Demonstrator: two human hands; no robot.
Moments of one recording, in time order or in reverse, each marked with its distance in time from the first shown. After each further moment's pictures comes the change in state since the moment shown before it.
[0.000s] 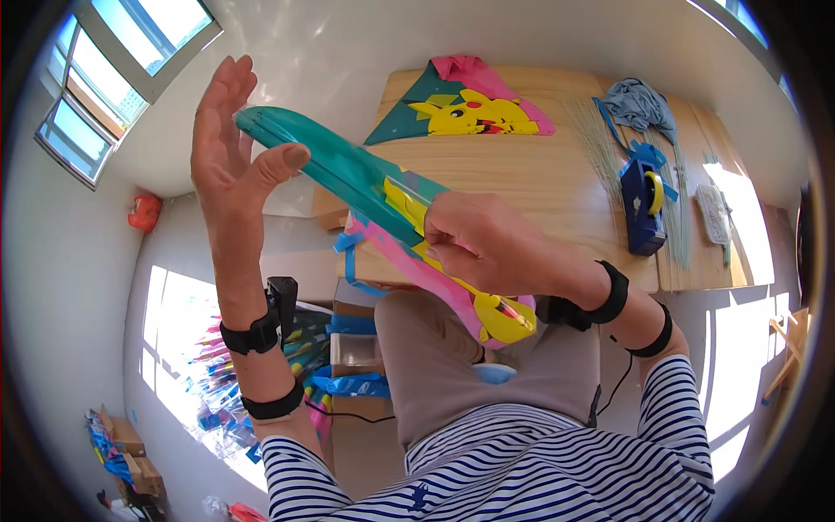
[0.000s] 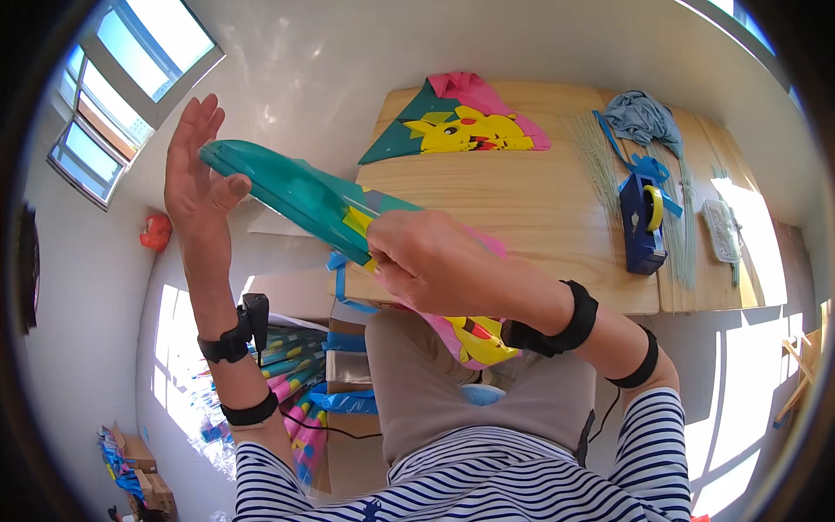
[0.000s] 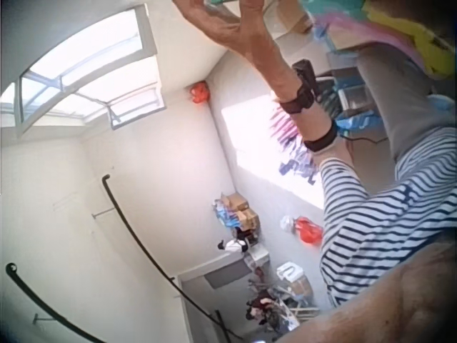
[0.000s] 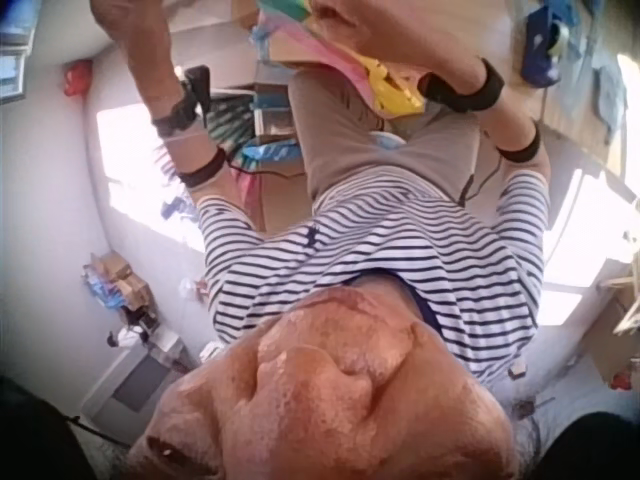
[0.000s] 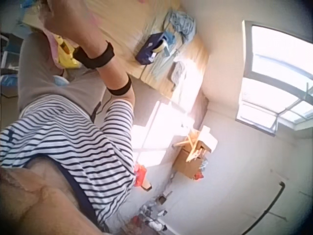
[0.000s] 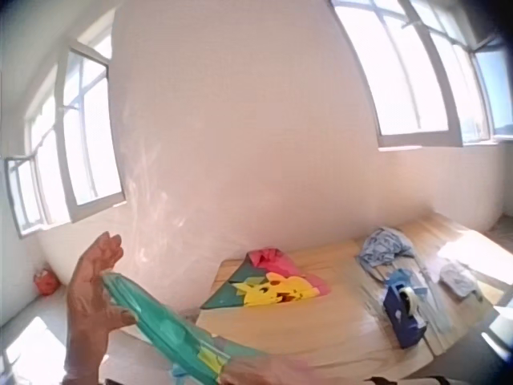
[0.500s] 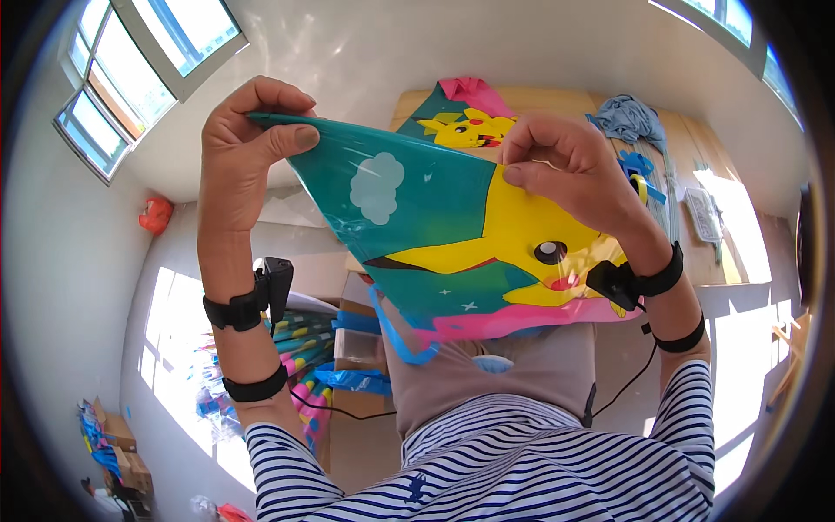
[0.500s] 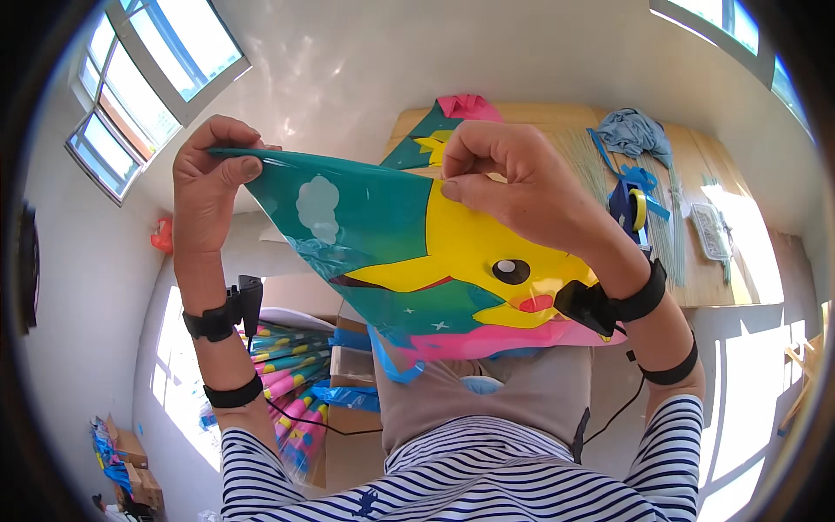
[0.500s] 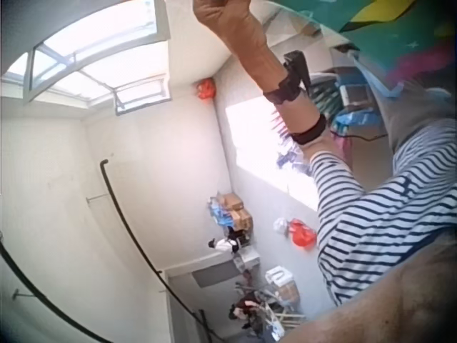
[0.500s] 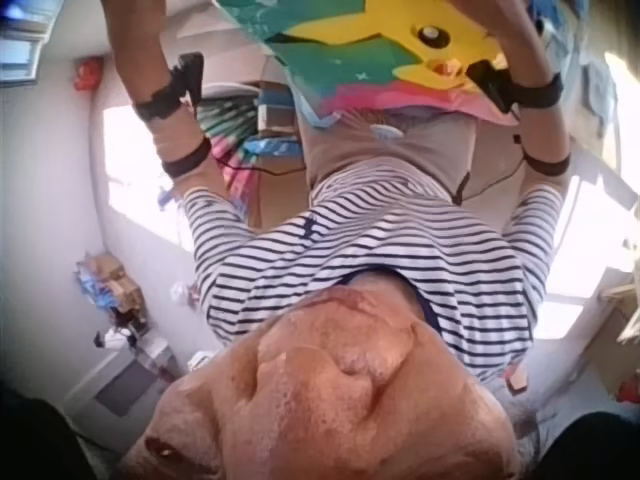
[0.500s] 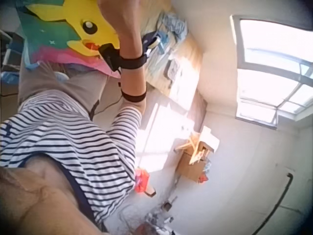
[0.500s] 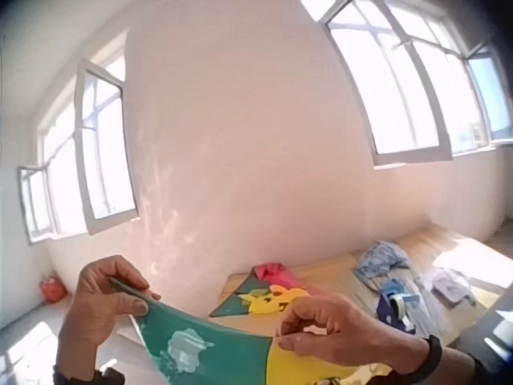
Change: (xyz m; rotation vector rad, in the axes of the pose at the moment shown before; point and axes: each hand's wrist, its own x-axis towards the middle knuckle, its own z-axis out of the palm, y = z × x) left_hand 0.008 0.077 -0.038 -0.313 -0.194 -0.208; right_hand -0.027 -0.060 -0.084 0.251 0.137 0.195
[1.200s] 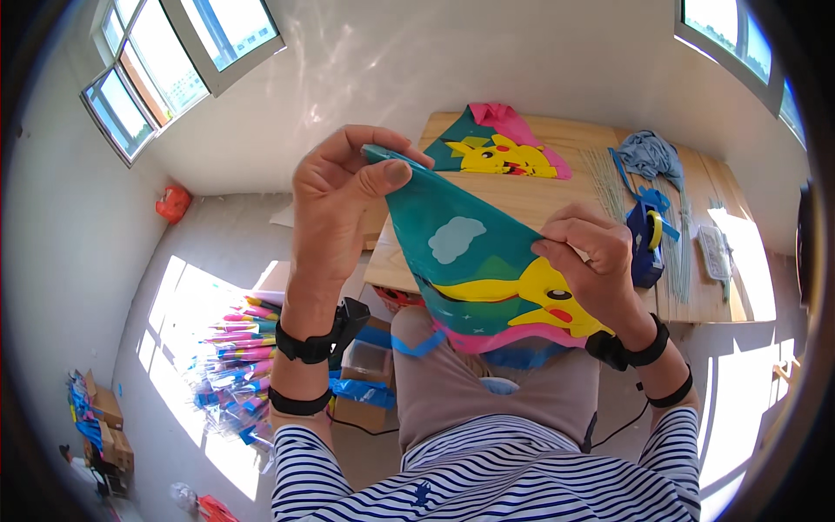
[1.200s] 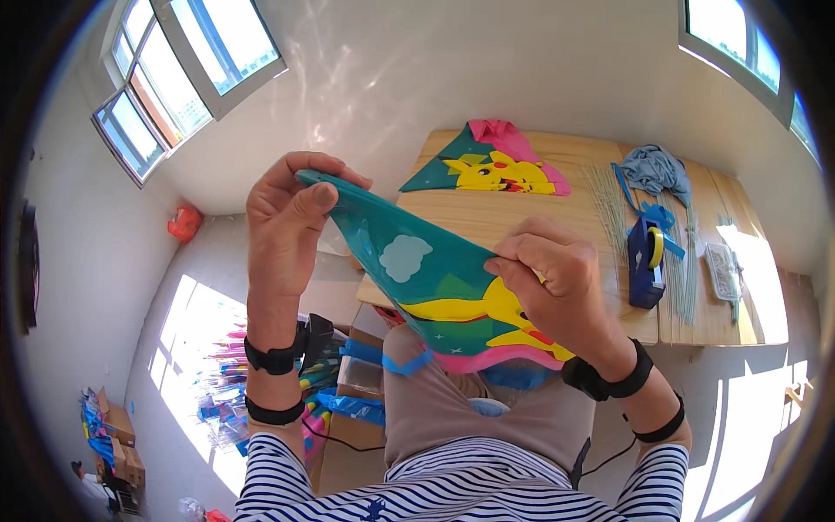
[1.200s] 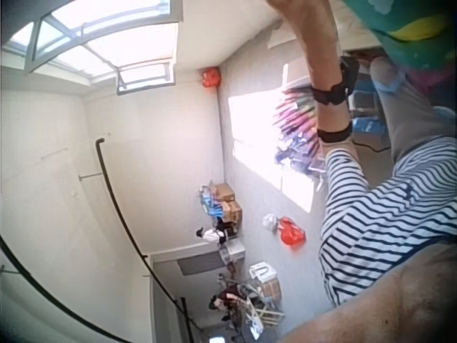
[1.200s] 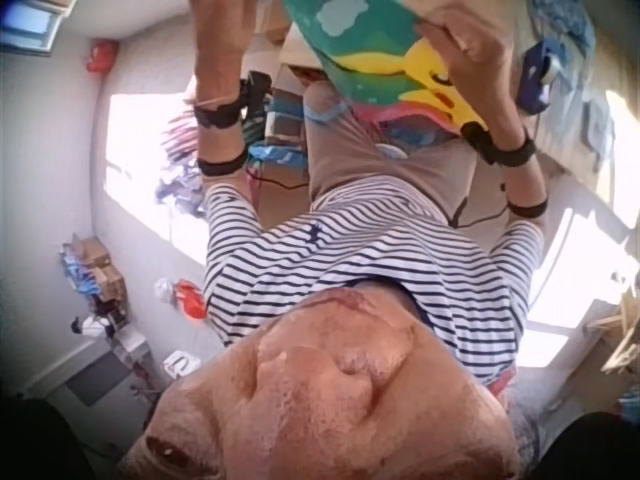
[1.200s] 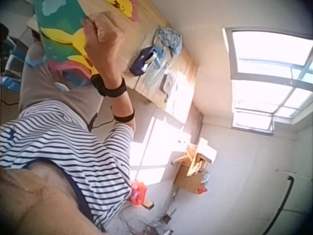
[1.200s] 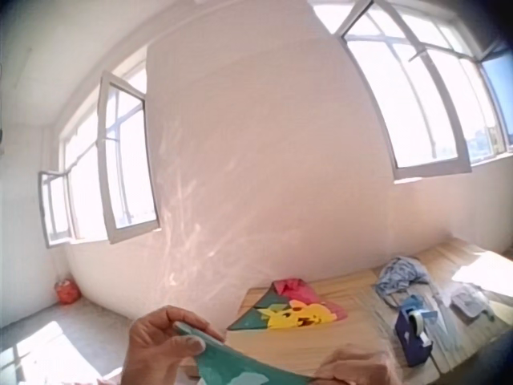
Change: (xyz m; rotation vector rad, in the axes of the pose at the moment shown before) left_hand -0.032 -0.002 0.058 -0.398 0.068 -0.041; right_hand -0.040 0.003 0.036 -0.348 0.265 -0.206
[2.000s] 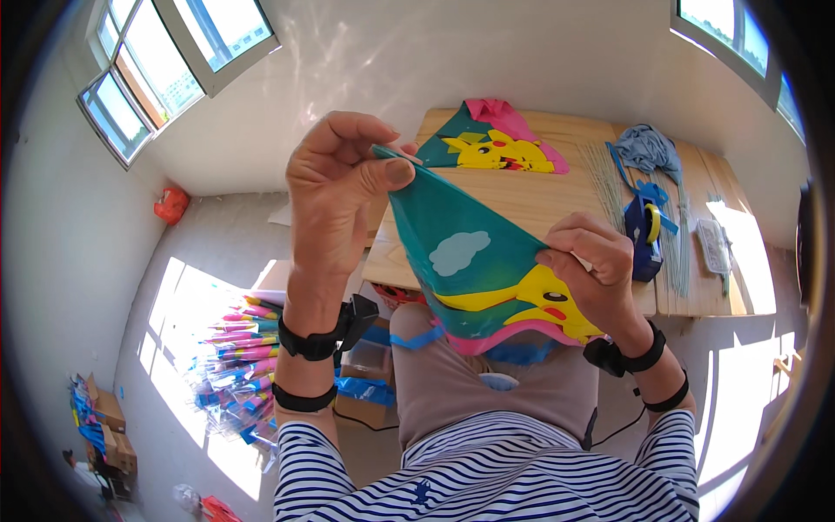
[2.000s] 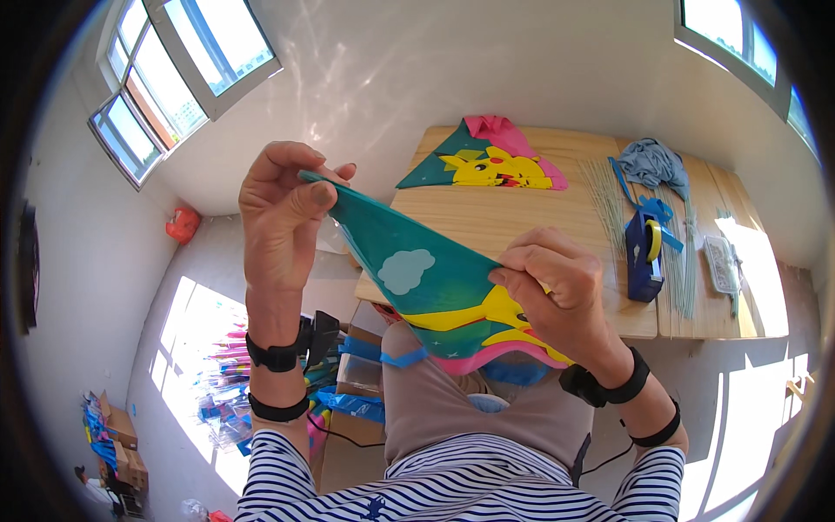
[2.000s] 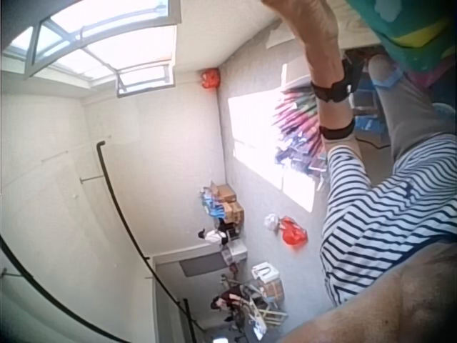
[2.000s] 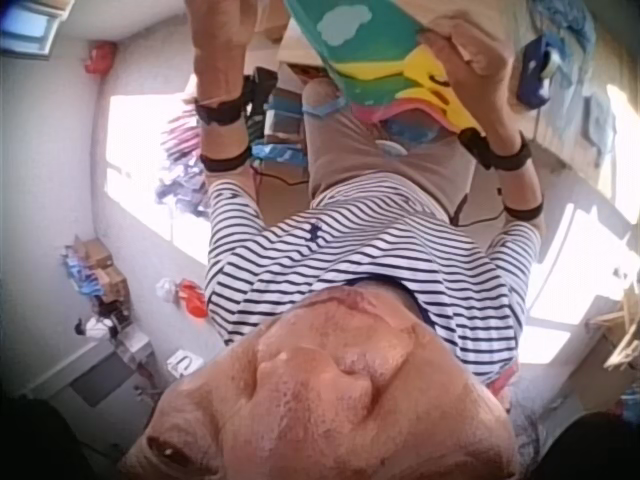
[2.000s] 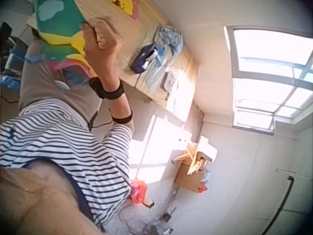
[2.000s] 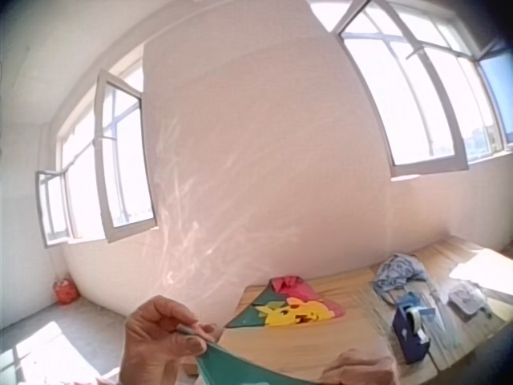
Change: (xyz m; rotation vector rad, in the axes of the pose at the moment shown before) left_hand 0.004 -0.004 0.005 -0.104 0.010 0.106; right_hand -0.018 0.003 -0.003 0.021 0.009 -0.001
